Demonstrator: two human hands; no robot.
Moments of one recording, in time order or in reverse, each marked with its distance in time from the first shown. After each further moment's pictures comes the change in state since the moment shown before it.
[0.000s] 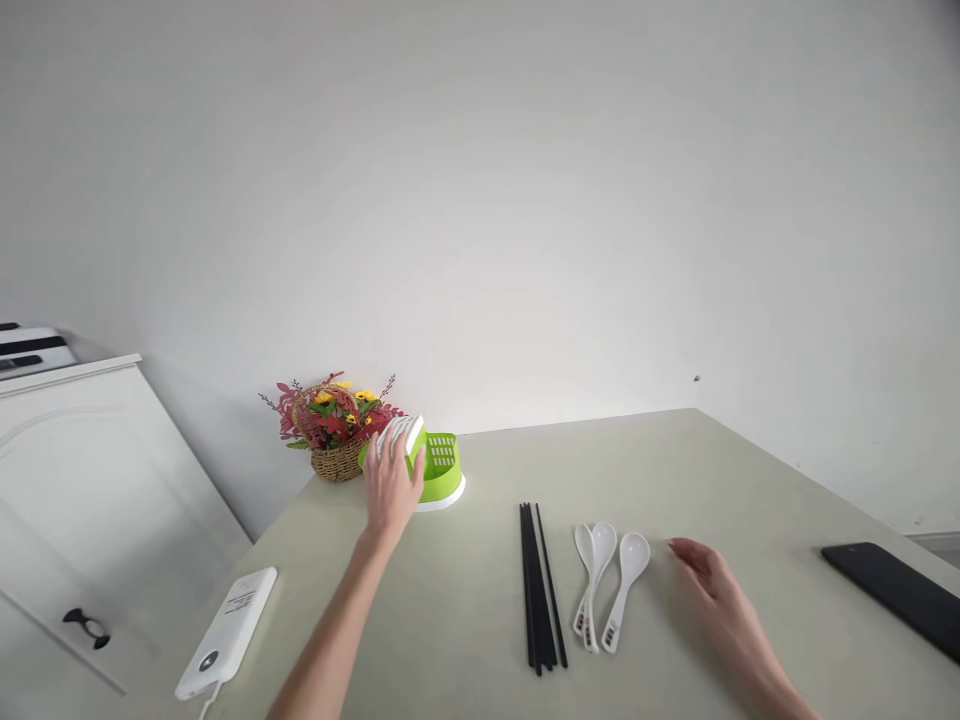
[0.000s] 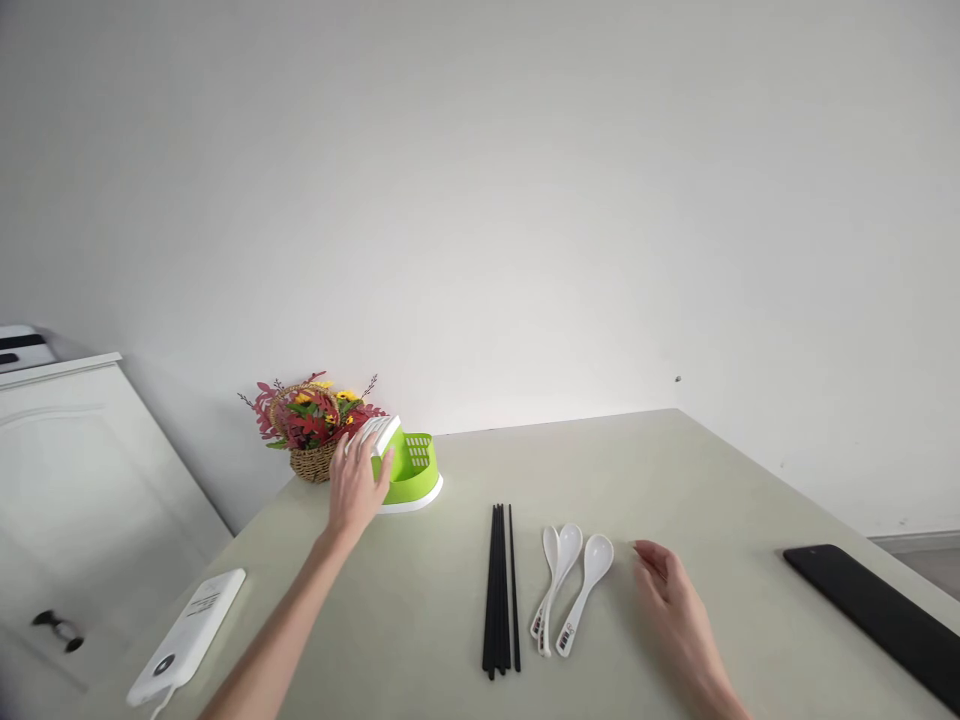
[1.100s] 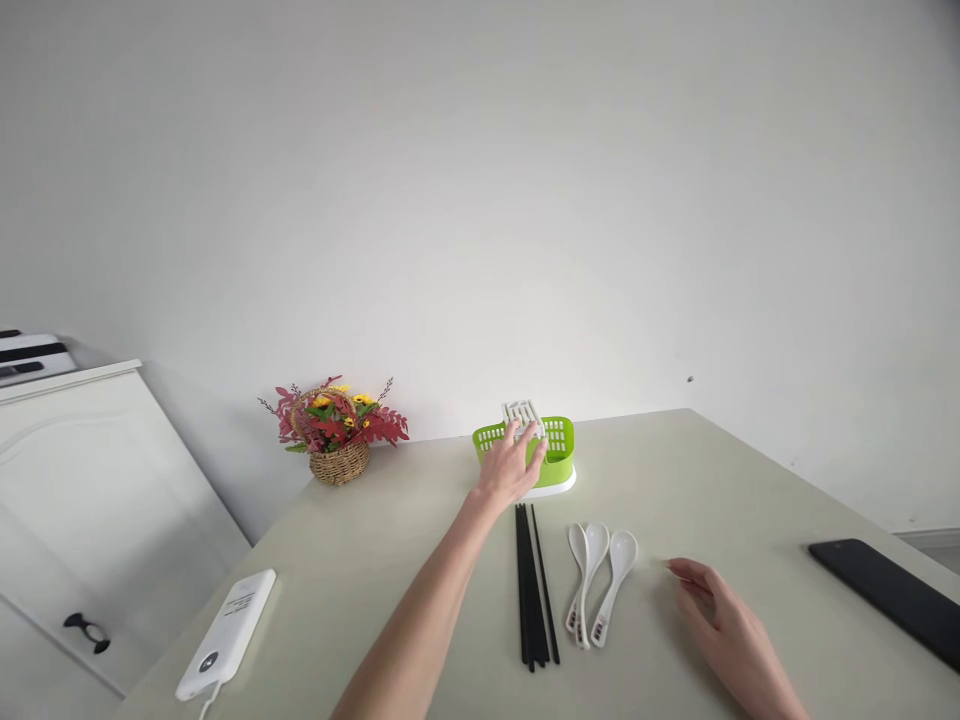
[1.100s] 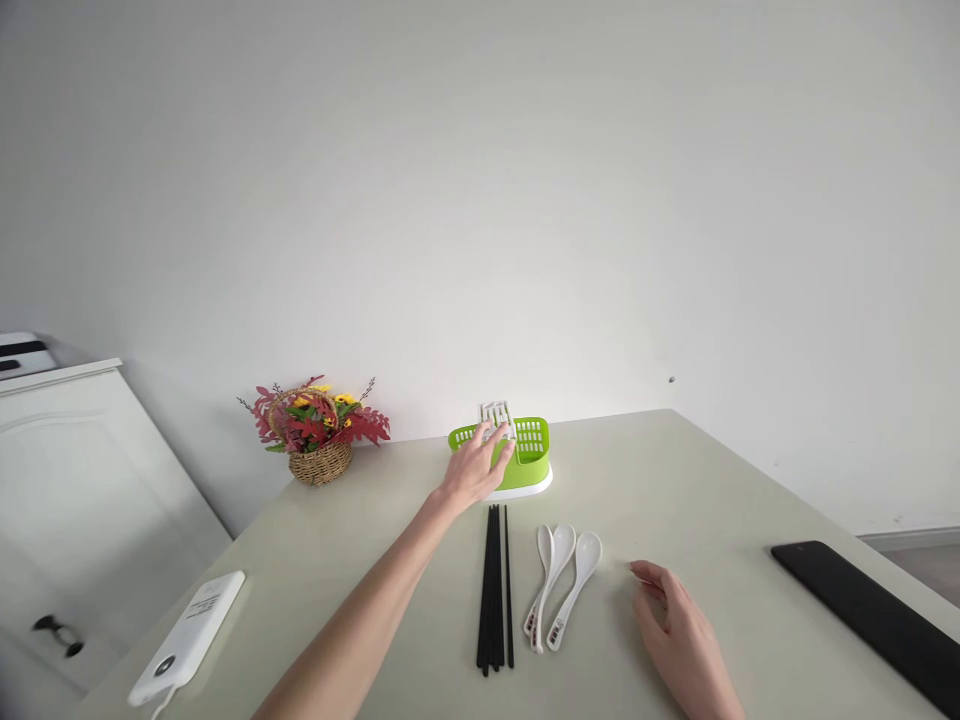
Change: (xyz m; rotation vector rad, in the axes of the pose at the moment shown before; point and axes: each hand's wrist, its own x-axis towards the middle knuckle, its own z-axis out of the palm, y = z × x) left_hand 0.030 0.168 0.042 -0.283 -0.561 0.137; right_hand -0.012 0.022 -0.014 -0.200 -0.055 -0.165
